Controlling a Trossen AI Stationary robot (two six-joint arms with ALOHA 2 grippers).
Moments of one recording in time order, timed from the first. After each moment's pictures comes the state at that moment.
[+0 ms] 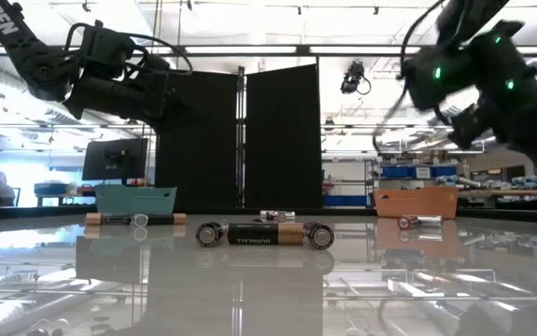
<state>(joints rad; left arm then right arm) 0.59 1.18 0.32 0.77 0.29 0.08 -0.10 1.44 0.77 -1.30 -0.12 0.45</state>
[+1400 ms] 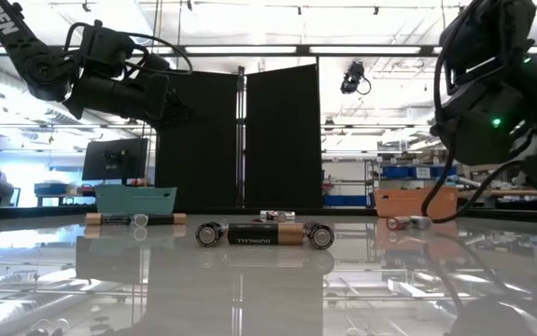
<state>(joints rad) 0.59 1.18 0.32 0.77 0.27 0.12 0.21 1.71 0.74 -1.30 -0.49 0.70</state>
